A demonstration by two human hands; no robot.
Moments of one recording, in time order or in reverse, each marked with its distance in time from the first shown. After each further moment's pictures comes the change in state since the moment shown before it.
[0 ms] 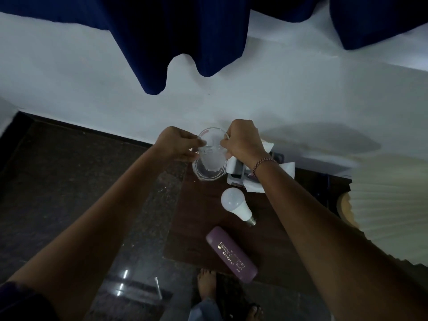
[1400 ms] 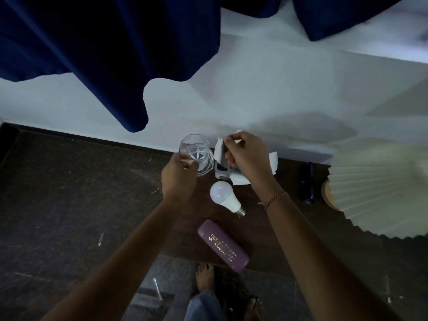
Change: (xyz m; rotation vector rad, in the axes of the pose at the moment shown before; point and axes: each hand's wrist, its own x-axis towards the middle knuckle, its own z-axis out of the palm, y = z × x) left_hand -0.059 -0.043 0.071 0.100 0.366 0.113; right_hand -0.061 0.036 0.004 0.590 0.277 0.159
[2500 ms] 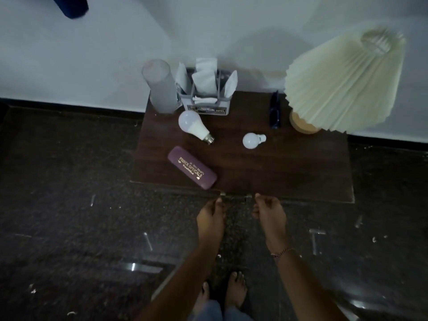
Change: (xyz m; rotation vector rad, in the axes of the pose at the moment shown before) left_hand -0.241 -0.171 0.140 -0.280 -0.211 -0.302; right_hand -0.228 0.272 -0.047 0.272 0.240 0.566
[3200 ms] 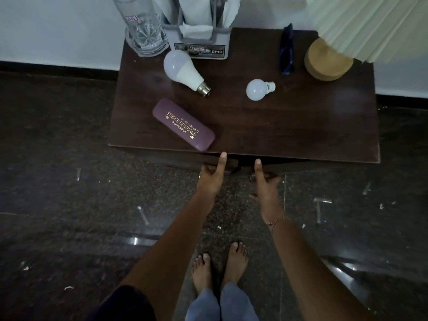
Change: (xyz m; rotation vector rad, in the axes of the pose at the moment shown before) left_hand 0.066 -0.039 0.016 0.067 -0.091 -0.103; right_hand 0.032 0.065 0.030 0.159 -0.073 0.111
